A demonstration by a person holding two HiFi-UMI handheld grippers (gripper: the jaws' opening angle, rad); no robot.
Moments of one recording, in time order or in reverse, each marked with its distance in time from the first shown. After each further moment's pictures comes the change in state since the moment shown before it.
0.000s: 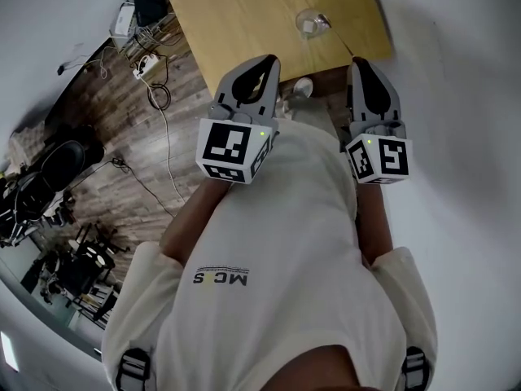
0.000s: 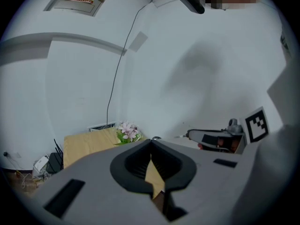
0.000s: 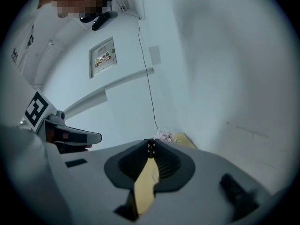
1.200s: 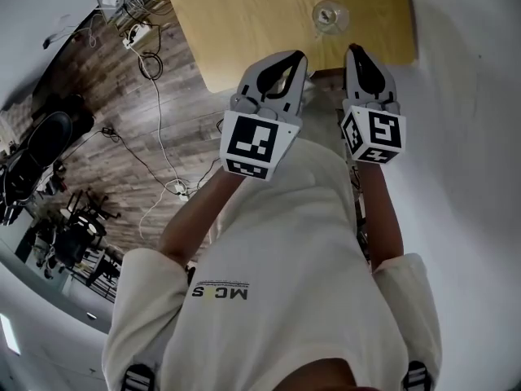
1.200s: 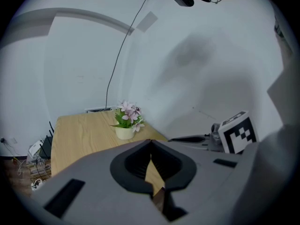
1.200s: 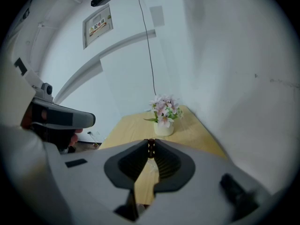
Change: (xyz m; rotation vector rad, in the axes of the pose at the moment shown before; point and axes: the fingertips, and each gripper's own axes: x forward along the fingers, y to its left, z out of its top) left arm 0.072 0.010 -0.067 -0.071 0.110 -0.001; right arm 0.085 -0.025 -0.113 -0.063 0.307 0.013
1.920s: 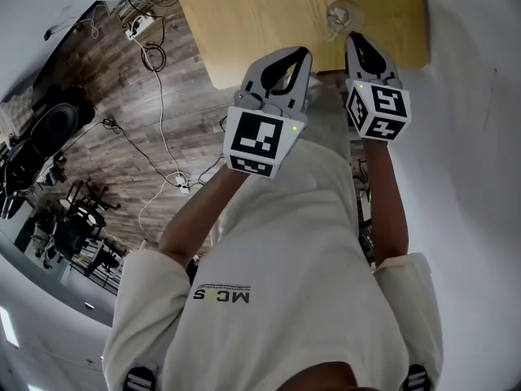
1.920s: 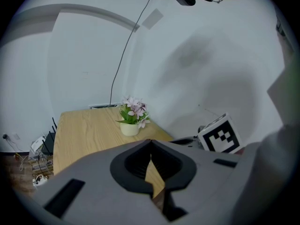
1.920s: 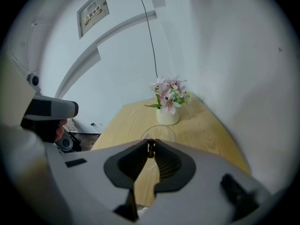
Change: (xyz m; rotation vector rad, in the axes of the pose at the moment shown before) left arm -0.003 -0.002 -0.010 -0.022 0.017 0.024; right arm 0.031 -0.005 -0.030 0.005 0.134 0.050
